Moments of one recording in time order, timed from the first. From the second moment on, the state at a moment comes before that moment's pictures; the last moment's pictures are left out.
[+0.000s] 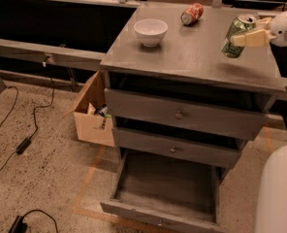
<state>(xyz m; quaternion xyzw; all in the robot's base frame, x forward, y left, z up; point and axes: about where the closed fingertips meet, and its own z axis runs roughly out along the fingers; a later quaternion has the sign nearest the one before) 0.728 -0.314 0.938 -0.40 0.73 0.21 0.51</state>
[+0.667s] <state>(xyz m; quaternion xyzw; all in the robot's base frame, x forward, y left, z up) 0.739 -0.296 0.916 -0.41 0.74 0.22 0.49</state>
